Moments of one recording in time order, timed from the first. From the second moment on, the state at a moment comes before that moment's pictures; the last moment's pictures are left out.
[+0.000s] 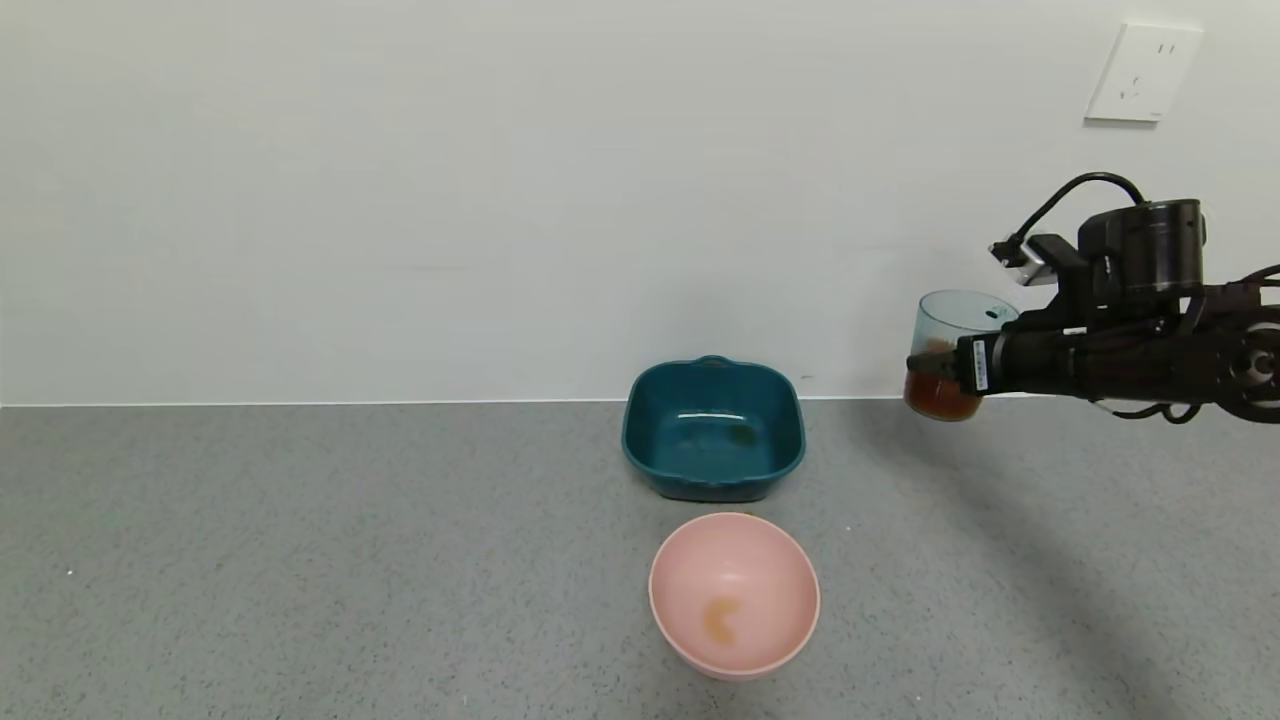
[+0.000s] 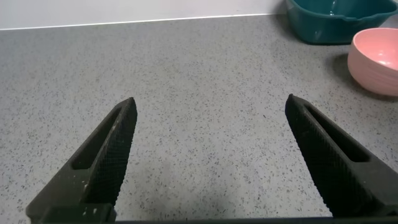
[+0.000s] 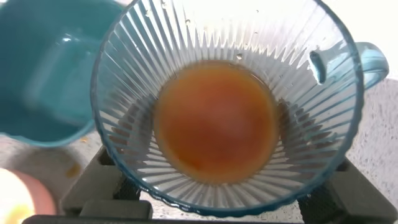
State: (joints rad) left arm 0.00 0.00 0.00 0.01 -0.02 0.00; right arm 0.13 1.86 -1.30 -0.10 0.10 -0.01
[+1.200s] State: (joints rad) left arm 0.00 0.00 0.00 0.01 -0.02 0.00; right arm 0.37 2.10 -1.90 0.27 -0.23 -0.15
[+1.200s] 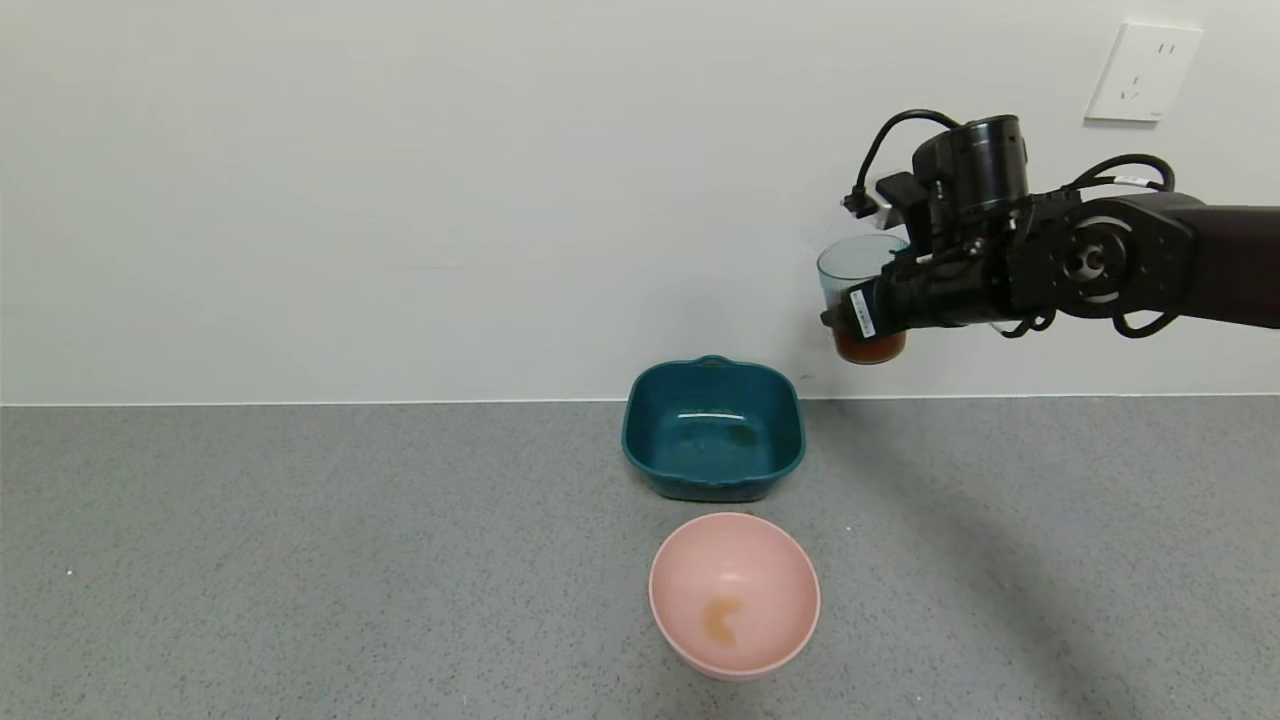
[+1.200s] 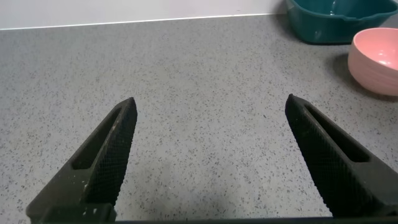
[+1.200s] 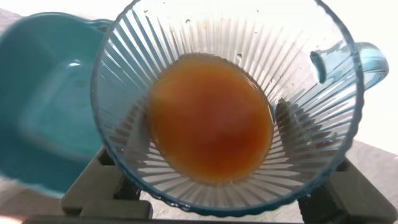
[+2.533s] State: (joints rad) left arm 0.00 0.00 0.00 0.01 -0.02 0.00; right arm 0.52 2.29 -1.97 0.16 -0.57 -0.53
